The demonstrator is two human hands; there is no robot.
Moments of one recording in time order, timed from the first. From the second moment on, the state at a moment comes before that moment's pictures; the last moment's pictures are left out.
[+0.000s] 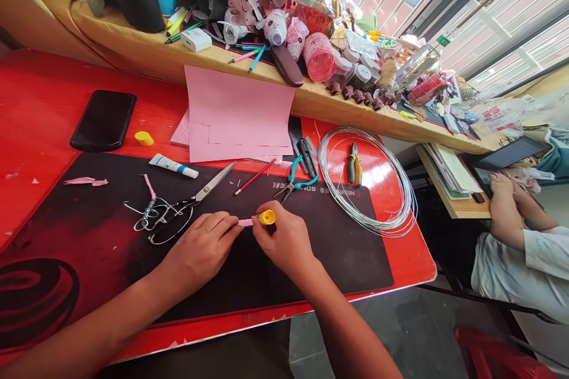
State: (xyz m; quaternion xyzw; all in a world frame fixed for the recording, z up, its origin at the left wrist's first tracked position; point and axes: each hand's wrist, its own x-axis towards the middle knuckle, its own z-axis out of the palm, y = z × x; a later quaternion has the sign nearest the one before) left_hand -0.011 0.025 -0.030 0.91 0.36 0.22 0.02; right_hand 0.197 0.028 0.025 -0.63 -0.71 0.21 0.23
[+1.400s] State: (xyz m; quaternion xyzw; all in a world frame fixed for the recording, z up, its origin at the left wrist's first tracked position) left_hand -0.006 0.008 -0.015 0.92 0.35 0.14 -0.06; right_hand 0.183 0.034 0.025 -0.62 -0.72 0.21 0.23
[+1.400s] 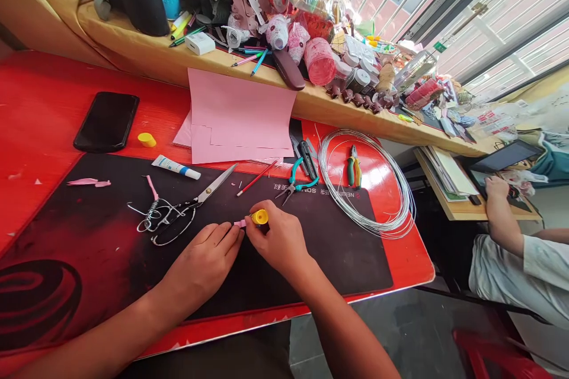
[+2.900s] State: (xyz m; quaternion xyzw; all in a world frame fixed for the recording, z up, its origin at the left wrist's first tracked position) left_hand -0.004 0.013 -0.021 0.91 0.36 0.17 -0.04; right_hand 0.191 0.043 0.021 -0.61 -0.62 0.34 0.36
